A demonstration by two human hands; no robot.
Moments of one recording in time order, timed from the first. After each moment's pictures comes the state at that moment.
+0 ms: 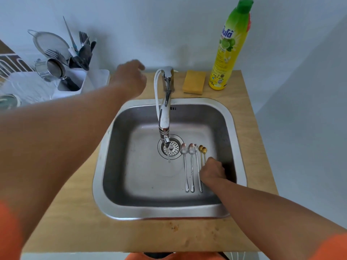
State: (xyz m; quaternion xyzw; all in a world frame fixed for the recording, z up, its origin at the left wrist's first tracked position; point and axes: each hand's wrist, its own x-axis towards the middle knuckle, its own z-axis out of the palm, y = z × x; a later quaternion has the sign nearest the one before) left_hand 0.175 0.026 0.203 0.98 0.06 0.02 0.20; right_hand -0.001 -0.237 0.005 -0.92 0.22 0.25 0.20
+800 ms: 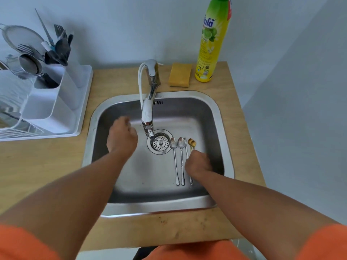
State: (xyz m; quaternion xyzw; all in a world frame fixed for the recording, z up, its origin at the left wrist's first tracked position) left_hand 0.049 0.006 0.072 0.93 0.19 0.04 0.30; right_hand -0.001 -0.230 0.006 -0.93 0.17 0.24 0.22
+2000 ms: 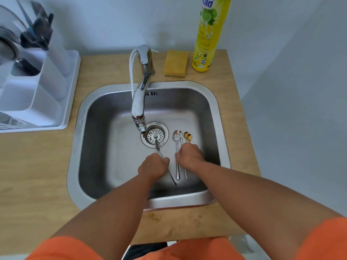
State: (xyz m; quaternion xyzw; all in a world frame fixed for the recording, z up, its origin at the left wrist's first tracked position) left_hand -0.013 -0.086 -0.005 0.89 0.19 -0.33 0.25; right_hand 0.014 -0.229 -0.014 -0.92 0.11 0.28 0.24
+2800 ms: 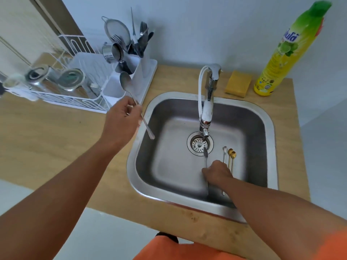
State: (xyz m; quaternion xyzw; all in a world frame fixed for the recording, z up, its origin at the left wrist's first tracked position) left_hand -0.017 0.102 0.188 0.86 0.22 0.13 0.44; right_hand 0.002 -0.187 -0.014 -0.91 0.08 0.33 0.23
